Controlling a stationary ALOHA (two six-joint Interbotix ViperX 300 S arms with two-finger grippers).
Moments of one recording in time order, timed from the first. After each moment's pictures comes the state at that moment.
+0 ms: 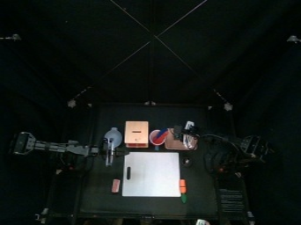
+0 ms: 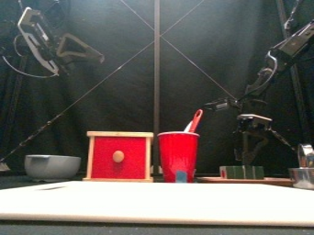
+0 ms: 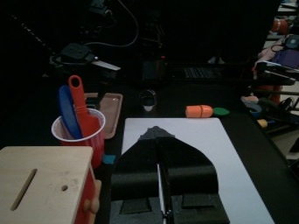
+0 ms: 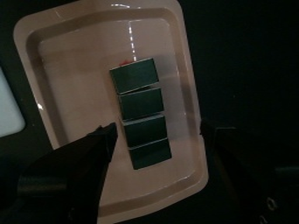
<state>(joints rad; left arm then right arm) 0.01 -0.61 1.16 -0.01 -0.47 0.00 -0.65 -0.19 0.87 0.04 0.44 -0.51</state>
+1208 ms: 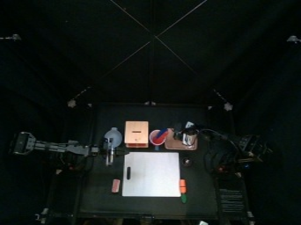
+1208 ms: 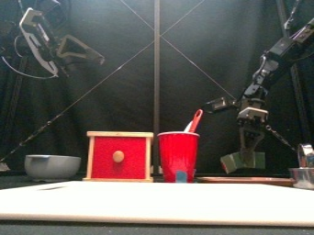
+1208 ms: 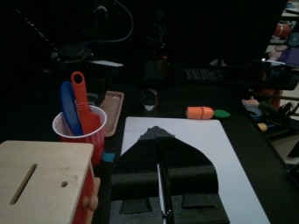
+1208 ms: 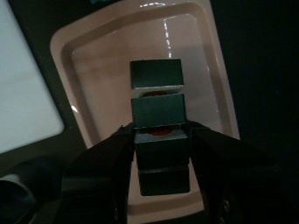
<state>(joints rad) 0.00 -0.61 1.16 -0.04 -0.47 0.00 -0.67 -0.31 0.84 0.21 0.60 -0.37</state>
